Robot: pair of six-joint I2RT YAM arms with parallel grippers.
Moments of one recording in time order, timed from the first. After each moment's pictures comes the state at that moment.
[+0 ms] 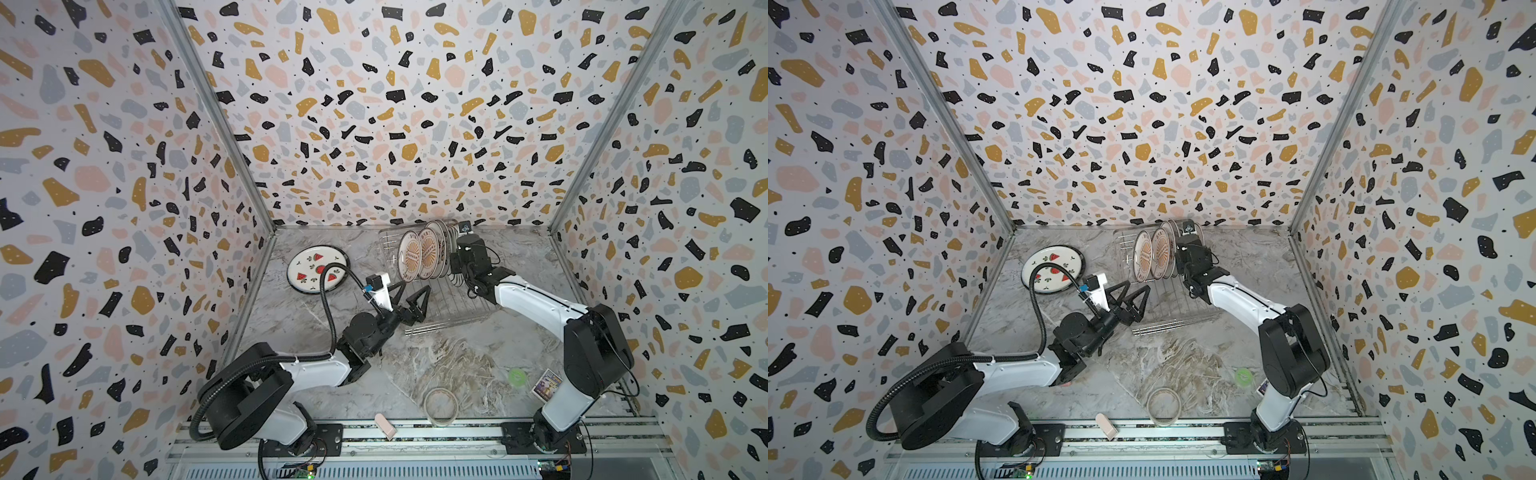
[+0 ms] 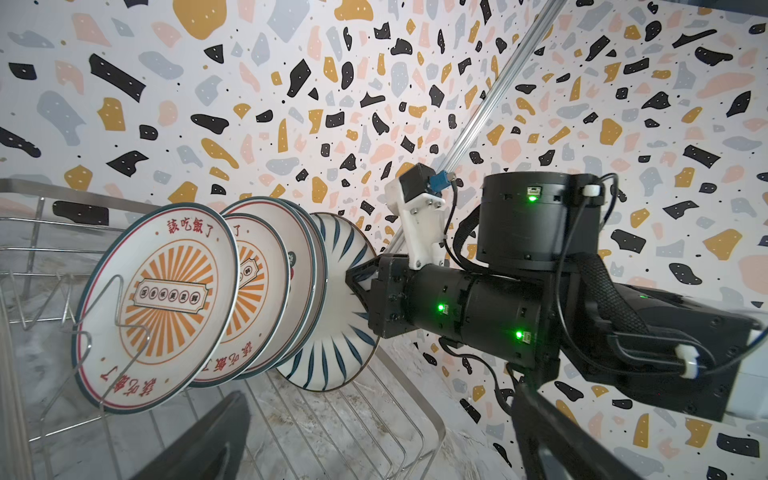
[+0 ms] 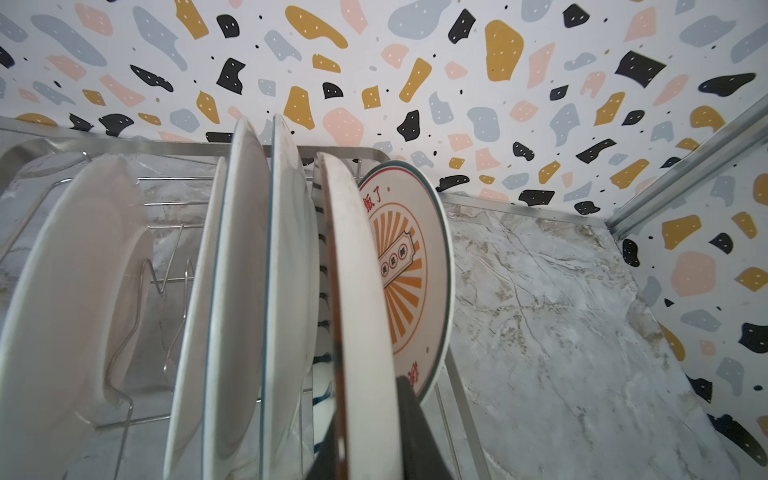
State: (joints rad) left arm -0.83 1.42 0.47 1.12 -0.15 -0.57; right arm 0.54 1.67 1.21 -0.06 0.48 0.09
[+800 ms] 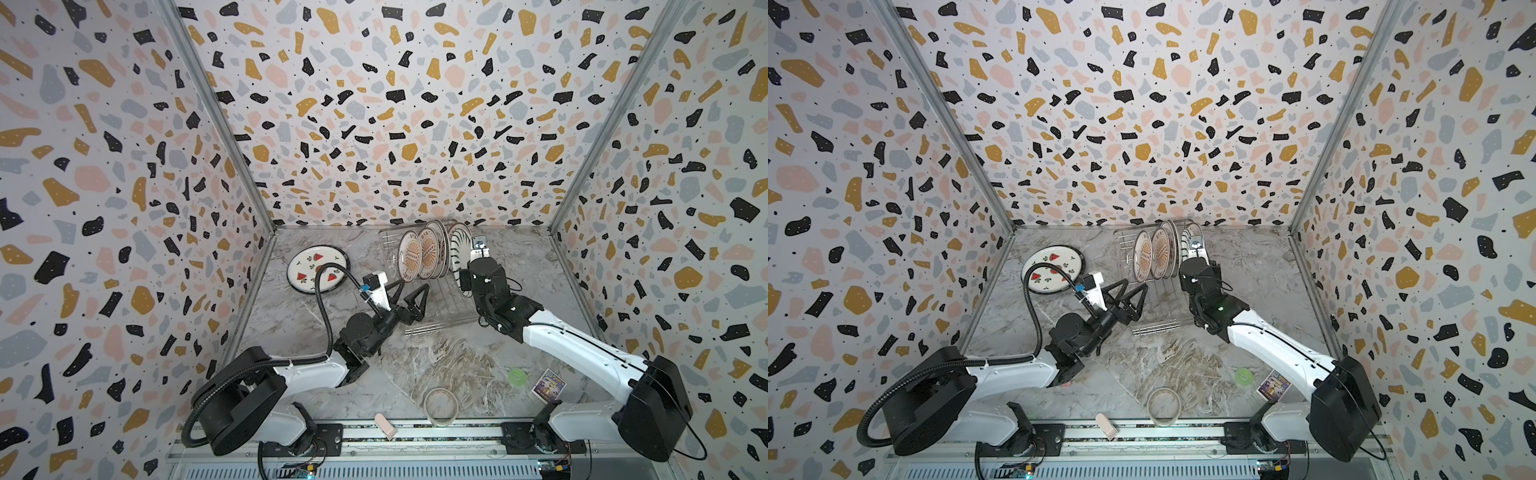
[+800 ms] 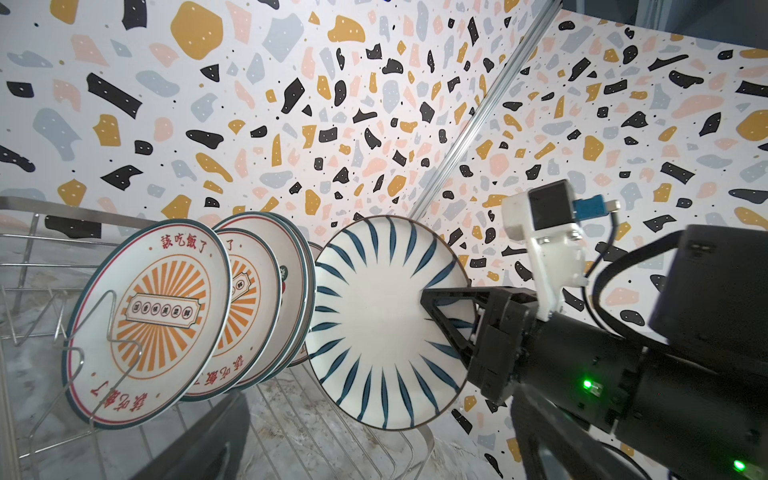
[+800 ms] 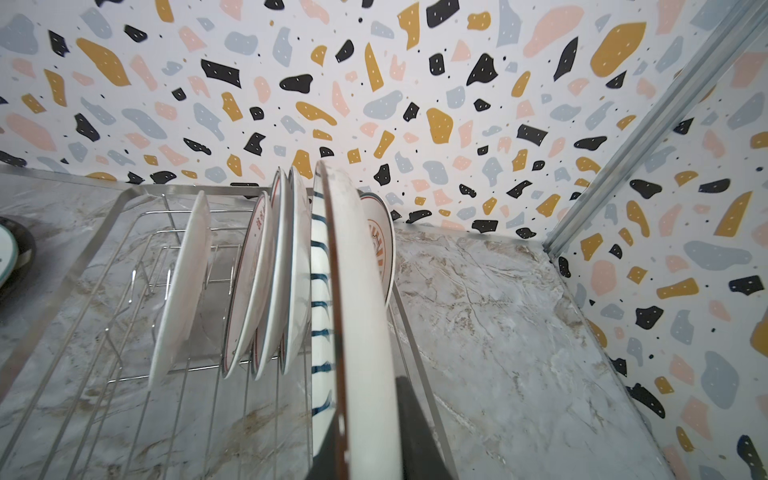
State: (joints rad) left arm -0.83 1.38 0.47 1.12 -0.14 -0.57; right arm 0.72 1.29 0.97 -0.04 0.70 0.08
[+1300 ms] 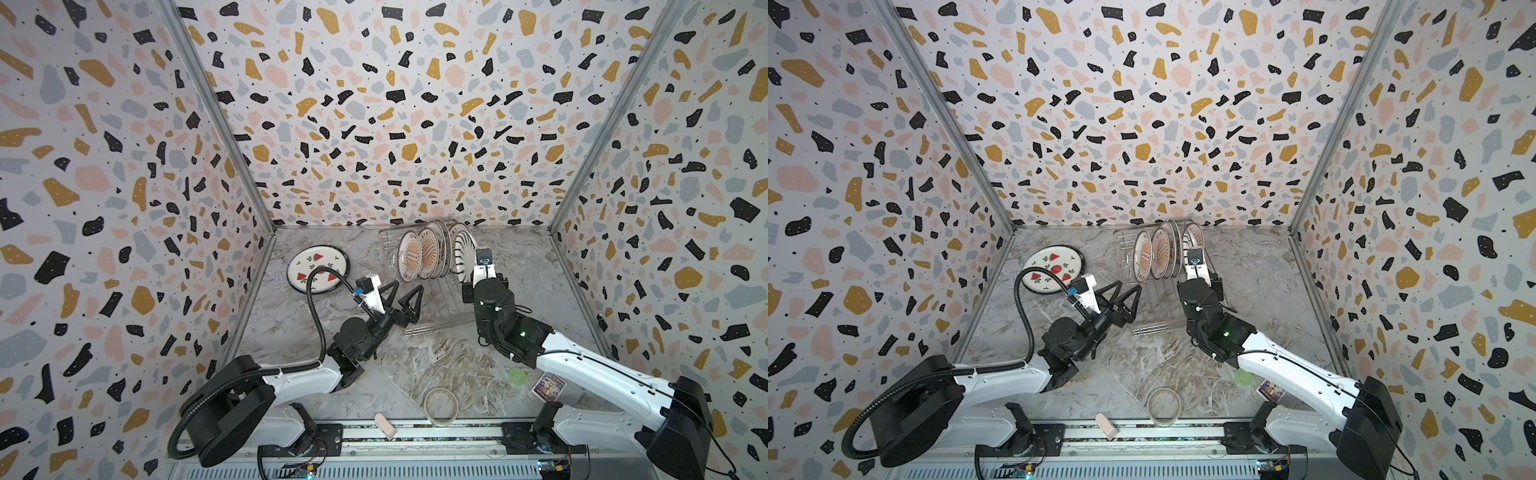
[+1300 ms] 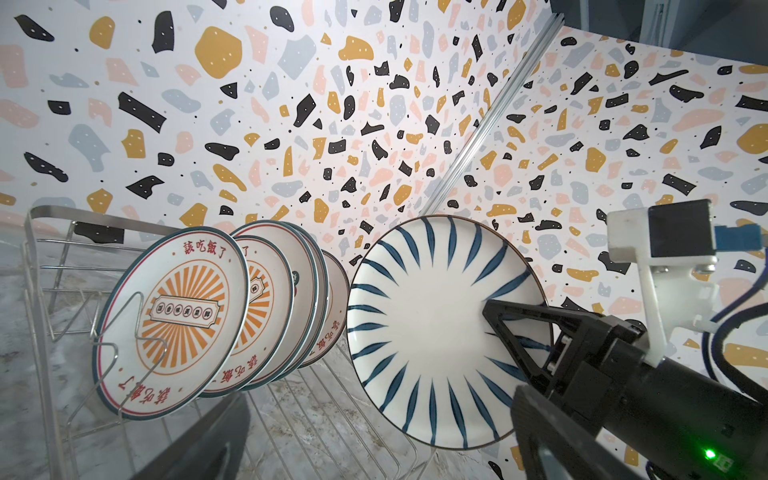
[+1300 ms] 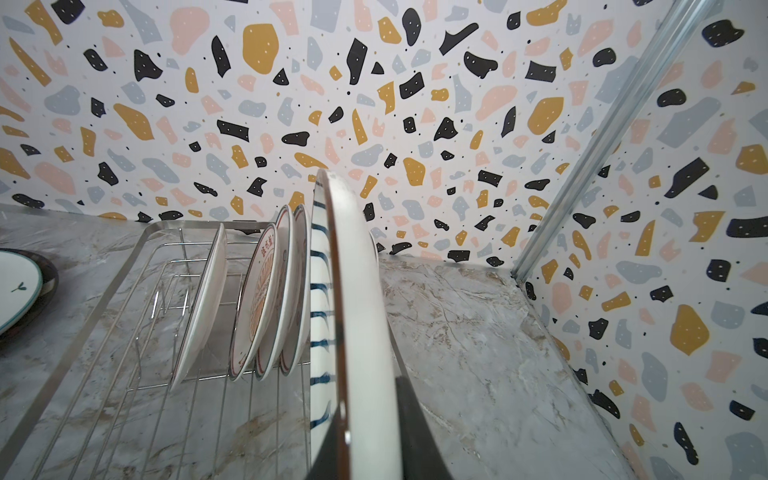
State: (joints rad) left arm -0.83 1.31 0.42 1.10 -0.18 -0.57; right arm 0.87 1.13 0.87 0.04 0.90 0.02
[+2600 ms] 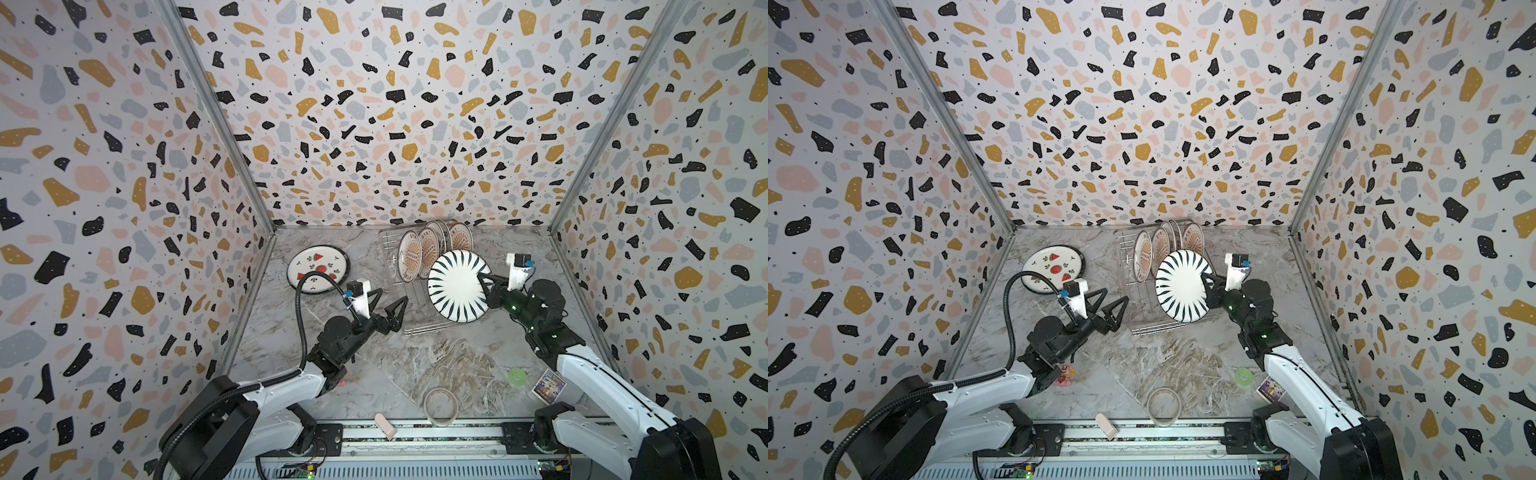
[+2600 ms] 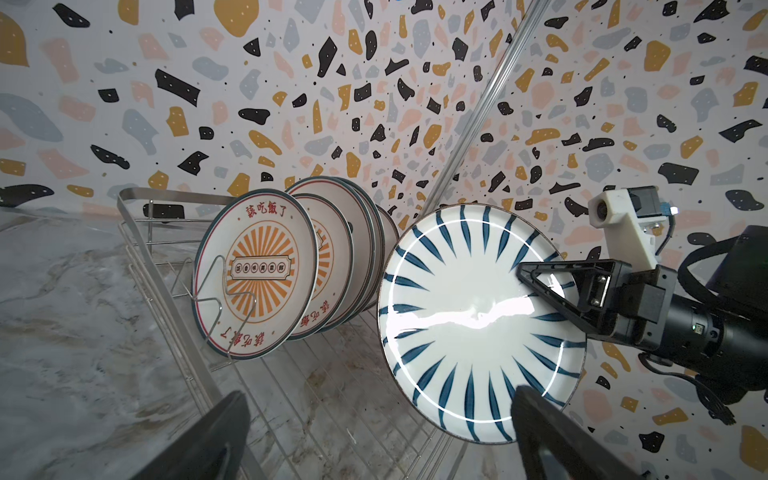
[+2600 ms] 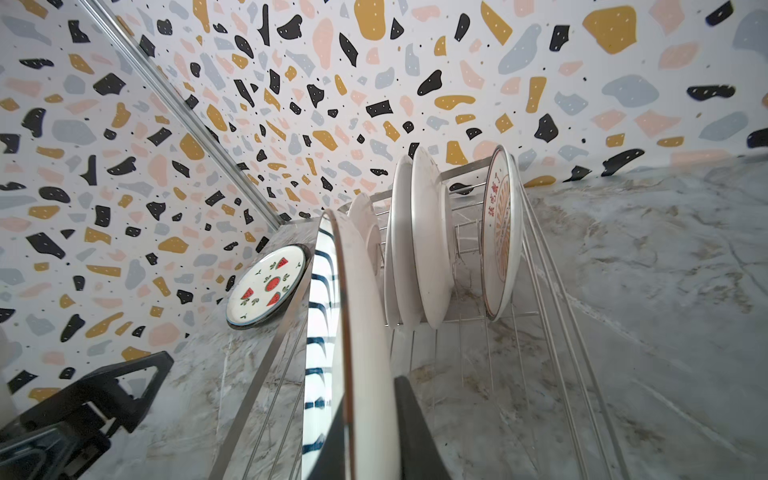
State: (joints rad) left arm -0.61 1.20 0.31 0.94 0.10 -0.47; right arm 0.30 1.02 0.57 0.30 -0.31 0.45
